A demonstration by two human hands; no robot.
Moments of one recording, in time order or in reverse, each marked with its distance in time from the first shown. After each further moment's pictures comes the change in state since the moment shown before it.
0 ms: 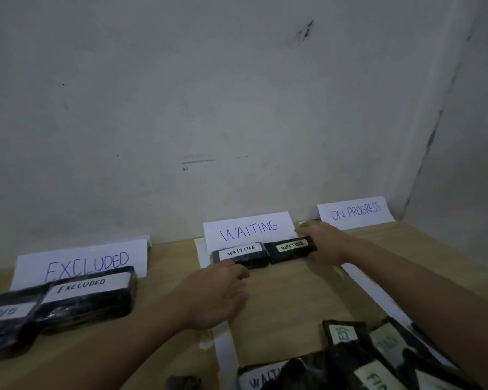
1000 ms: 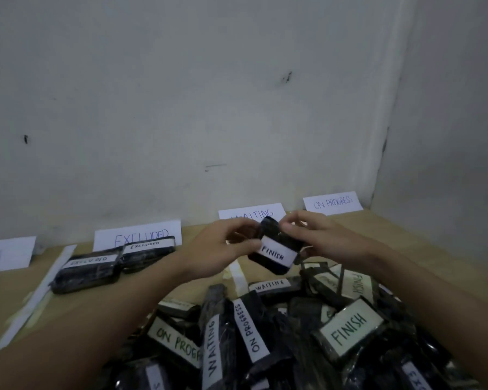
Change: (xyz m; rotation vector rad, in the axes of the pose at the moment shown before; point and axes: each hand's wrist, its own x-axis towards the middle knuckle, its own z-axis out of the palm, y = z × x) left_hand -0.124 0.084 -0.064 -0.613 0.180 0.048; right_hand -0.211 -0.125 -0.061 1.115 0.084 -0.130
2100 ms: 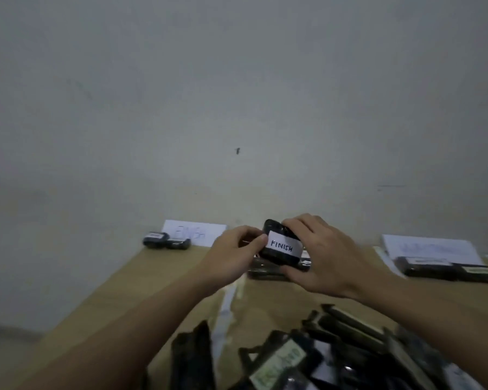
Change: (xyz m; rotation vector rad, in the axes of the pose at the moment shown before) left_hand -0.180 -0.077 -0.173 -0.030 0.588 -0.364; right_hand 0.094 -0.102 0.254 -0.891 0.130 -0.894
